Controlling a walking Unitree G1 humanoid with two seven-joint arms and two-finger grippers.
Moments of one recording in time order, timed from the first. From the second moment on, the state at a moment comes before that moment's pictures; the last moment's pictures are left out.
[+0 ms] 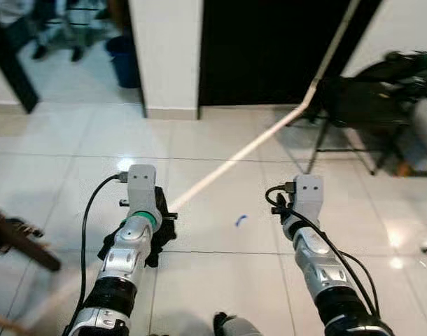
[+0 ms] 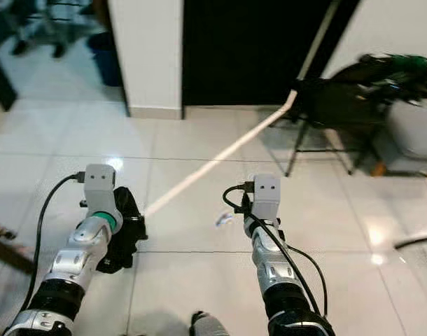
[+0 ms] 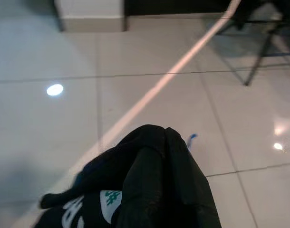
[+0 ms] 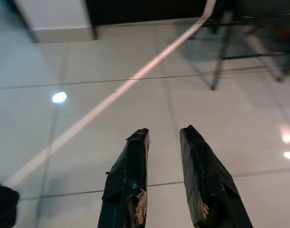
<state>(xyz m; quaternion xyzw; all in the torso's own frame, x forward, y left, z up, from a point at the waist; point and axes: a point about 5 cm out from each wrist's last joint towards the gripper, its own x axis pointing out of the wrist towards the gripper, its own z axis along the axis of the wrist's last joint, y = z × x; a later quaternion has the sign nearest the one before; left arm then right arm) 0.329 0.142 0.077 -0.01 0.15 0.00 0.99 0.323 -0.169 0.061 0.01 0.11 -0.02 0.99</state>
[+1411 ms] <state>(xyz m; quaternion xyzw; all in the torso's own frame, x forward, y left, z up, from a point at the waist) 0.328 0.138 0.076 0.01 0.12 -0.02 0.99 0.320 -0.181 0.060 0.00 0.11 -0.05 0.99</state>
